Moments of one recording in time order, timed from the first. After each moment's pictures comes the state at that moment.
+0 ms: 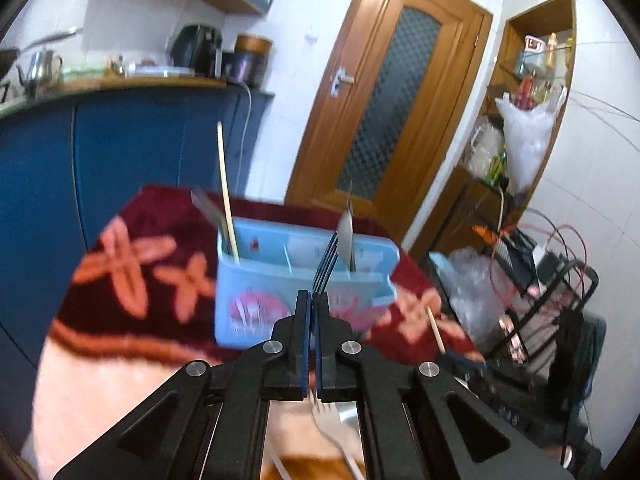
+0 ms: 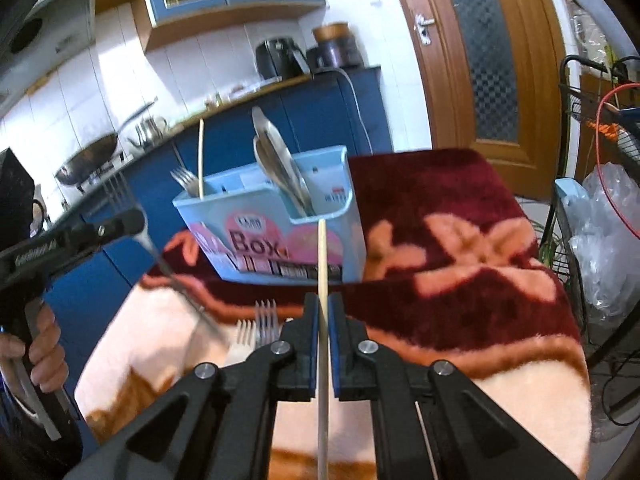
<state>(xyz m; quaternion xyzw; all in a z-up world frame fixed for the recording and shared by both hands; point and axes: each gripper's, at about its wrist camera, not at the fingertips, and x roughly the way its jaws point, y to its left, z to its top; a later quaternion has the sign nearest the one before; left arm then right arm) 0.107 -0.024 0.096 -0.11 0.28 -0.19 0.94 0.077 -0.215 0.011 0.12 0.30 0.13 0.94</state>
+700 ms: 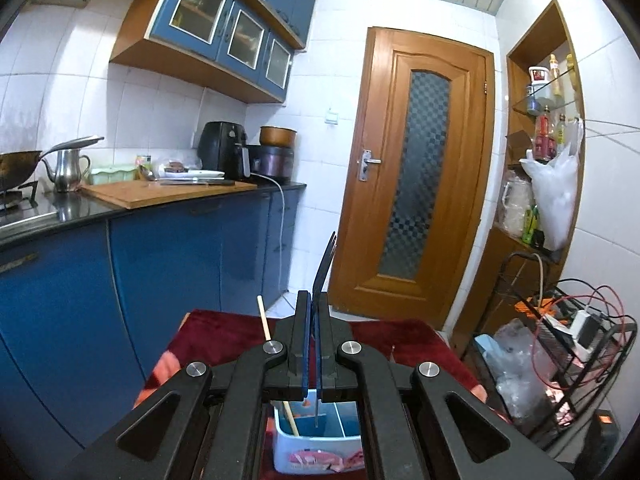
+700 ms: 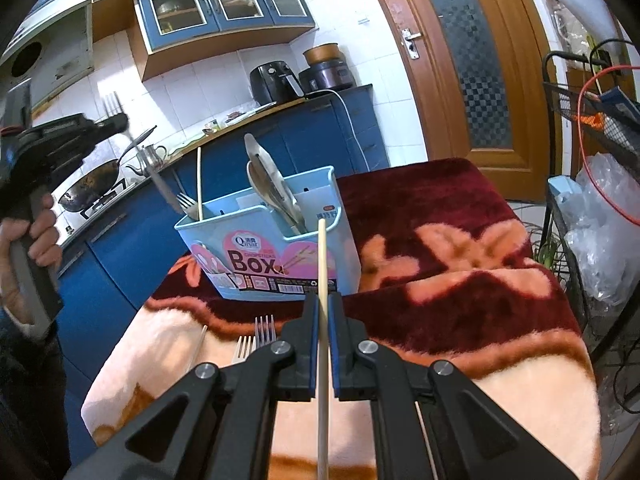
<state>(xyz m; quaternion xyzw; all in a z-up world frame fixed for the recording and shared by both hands) 0.144 -0.016 0.179 -0.06 0.14 -0.11 0.98 0.069 -0.225 0.008 0.14 0.27 0.12 0.94</state>
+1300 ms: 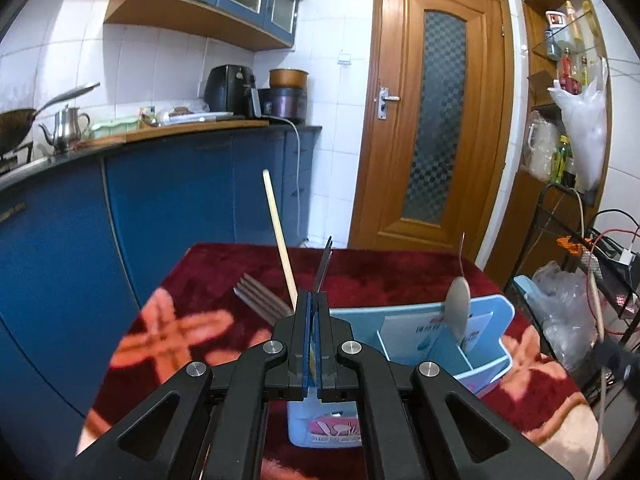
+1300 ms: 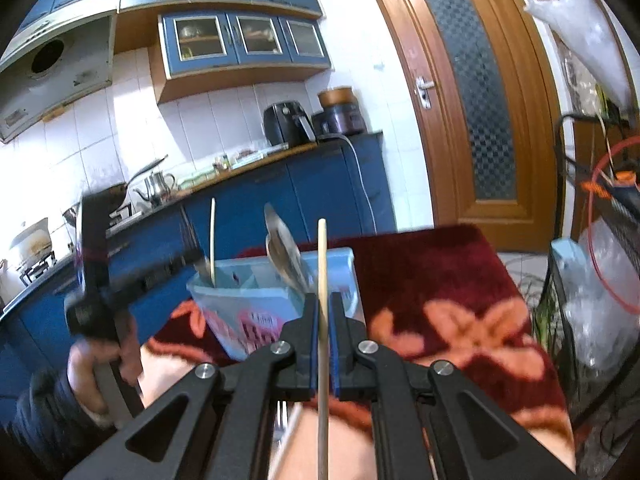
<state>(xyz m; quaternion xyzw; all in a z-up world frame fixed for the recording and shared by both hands) 0.186 -0.028 0.078 -0.03 0.23 -0.08 0.97 0.096 -0.217 0.057 0.12 0.18 0.13 0.97</state>
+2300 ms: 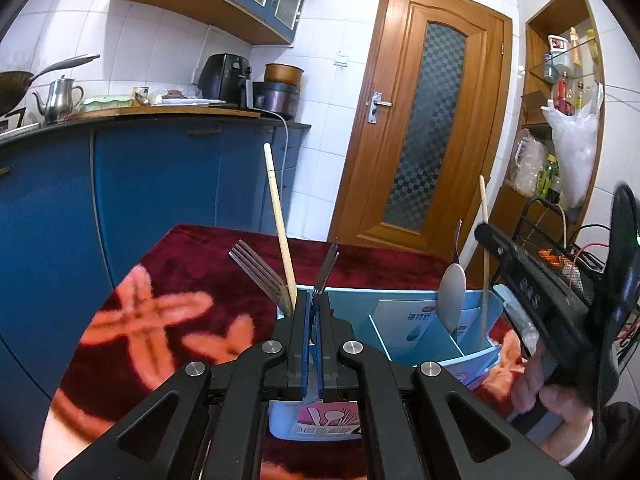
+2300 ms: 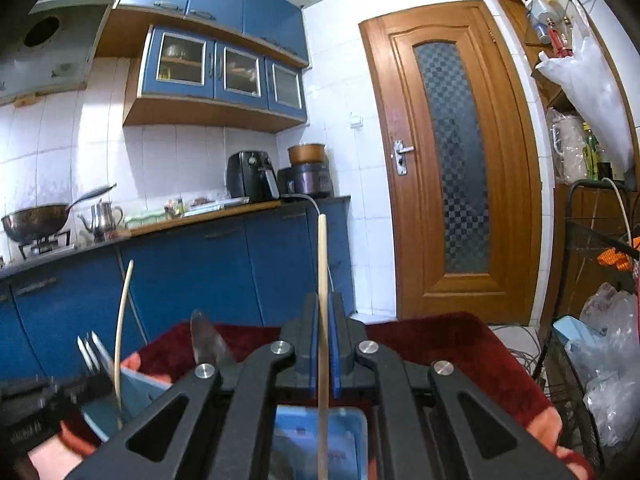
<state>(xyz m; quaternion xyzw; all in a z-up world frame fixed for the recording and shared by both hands) 0.188 -0.018 0.060 -0.08 0.22 -0.12 0.96 0.200 -0.174 0.045 0.05 0.09 0.03 0.99</state>
